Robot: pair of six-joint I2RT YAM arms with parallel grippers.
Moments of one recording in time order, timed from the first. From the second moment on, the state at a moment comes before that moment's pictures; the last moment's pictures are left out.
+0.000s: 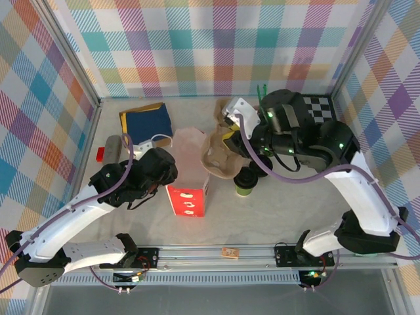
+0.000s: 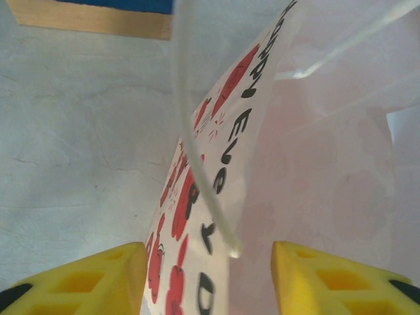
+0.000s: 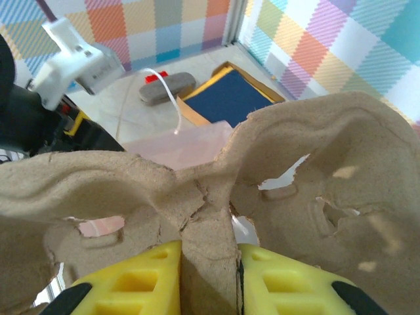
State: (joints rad) left arm -0.91 1.05 1.27 -1.18 -0.47 -1.08; right arm 0.97 1.44 2.14 -1.25 0.03 -0.18
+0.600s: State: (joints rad) left arm -0.91 0.94 1.35 -1.18 -0.51 -1.02; right arm 1.03 1.78 2.39 -1.30 -0.04 -0.23
